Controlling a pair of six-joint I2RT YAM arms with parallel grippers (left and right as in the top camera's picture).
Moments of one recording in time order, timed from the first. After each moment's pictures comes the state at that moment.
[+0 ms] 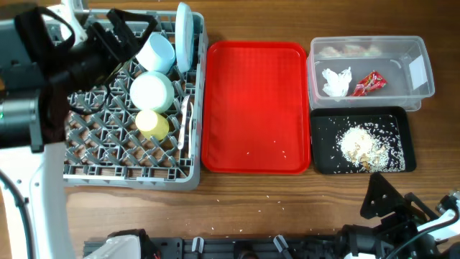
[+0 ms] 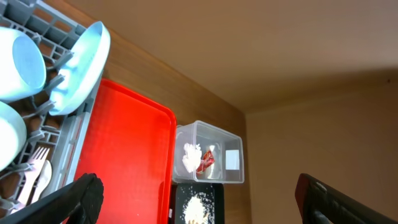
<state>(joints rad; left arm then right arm) 0.08 1.34 1.72 -0.95 0.65 -0.69 -0.14 0.32 1.17 -1.31 -0.08 0.55</state>
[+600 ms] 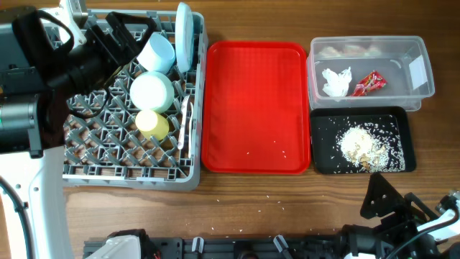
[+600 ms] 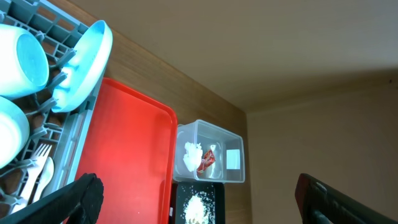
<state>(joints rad) 0.08 1.33 1.72 -0.96 0.64 -0.69 -0.14 0.32 1.17 -1.31 -0.08 0.55</state>
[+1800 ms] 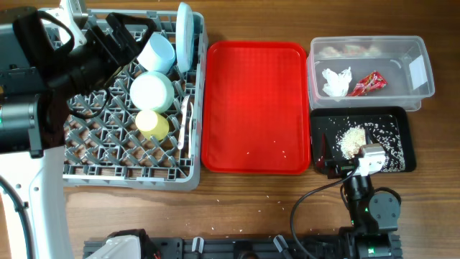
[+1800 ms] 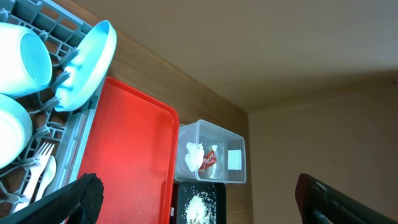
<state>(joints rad) 0.08 1.33 1.72 -0.96 0.63 -0.69 0.04 0.01 0.01 0.00 -0.04 -0.01</state>
